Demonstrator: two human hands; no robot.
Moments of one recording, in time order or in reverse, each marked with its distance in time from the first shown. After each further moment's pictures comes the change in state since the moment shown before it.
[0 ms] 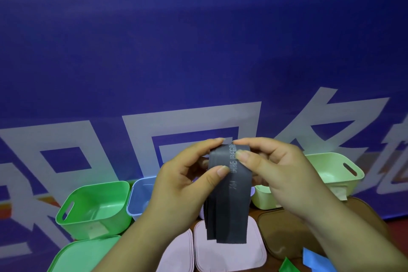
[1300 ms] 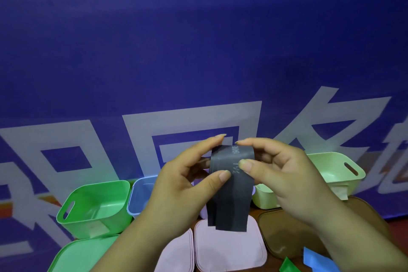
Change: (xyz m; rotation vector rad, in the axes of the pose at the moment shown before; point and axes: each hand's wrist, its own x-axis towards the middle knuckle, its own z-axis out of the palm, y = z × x) left_hand -0.001 -0.003 -0.003 0.023 -0.069 -0.018; right_hand -0.005 0.006 -0.007 -0.070 -0.029 -0.018
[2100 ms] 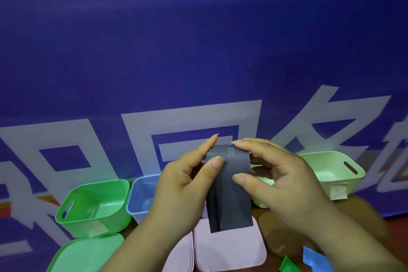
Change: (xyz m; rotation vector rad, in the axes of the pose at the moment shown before) left_hand 0.000 0.001 0.009 0.012 0.123 -0.085; right_hand -0.001 0.014 0.004 -0.313 0.051 -0.244
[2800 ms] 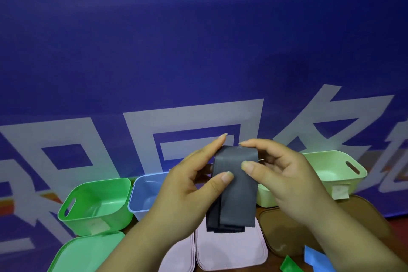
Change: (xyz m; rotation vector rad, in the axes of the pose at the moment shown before) left_hand -0.004 -0.003 -0.006 0.021 -0.185 -0.017; right_hand 0.002 0.005 0.002 0.337 0.013 0.247
